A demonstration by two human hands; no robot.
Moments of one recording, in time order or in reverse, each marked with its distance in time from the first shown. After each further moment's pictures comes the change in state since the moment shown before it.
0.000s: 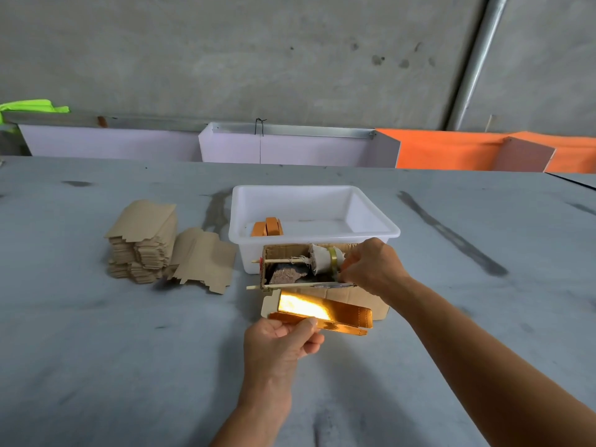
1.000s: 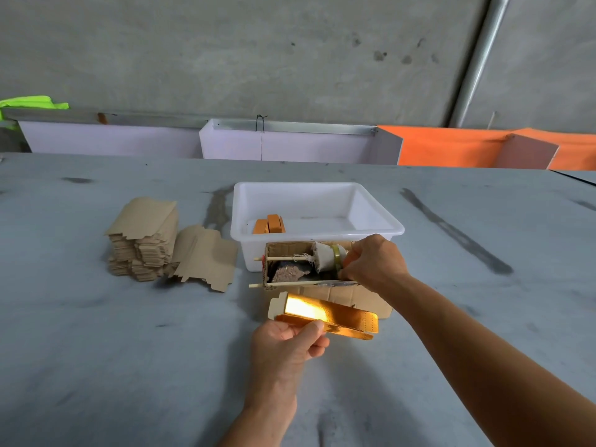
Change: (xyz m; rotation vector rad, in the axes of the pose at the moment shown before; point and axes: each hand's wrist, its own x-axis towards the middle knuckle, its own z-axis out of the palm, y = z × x) left_hand 0.006 -0.011 0.001 0.038 -0.003 -0.008; right_hand 0.003 -0.003 0.006 -0.048 0.074 0.009
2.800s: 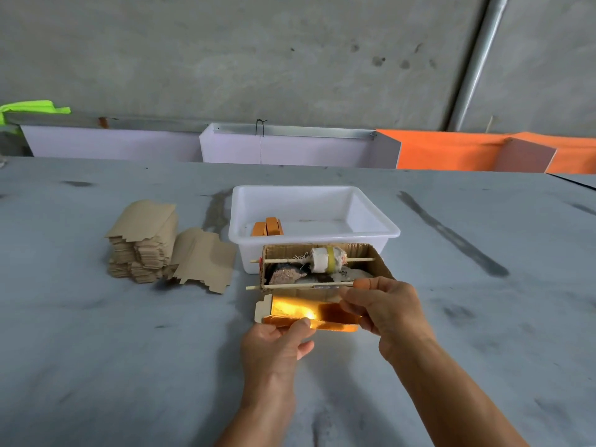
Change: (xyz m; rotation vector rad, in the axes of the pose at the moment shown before) left_hand -0.003 0.005 0.004 -0.106 0.178 -0.058; right_hand -0.078 0.004 -0.006 0.966 -0.021 0.298
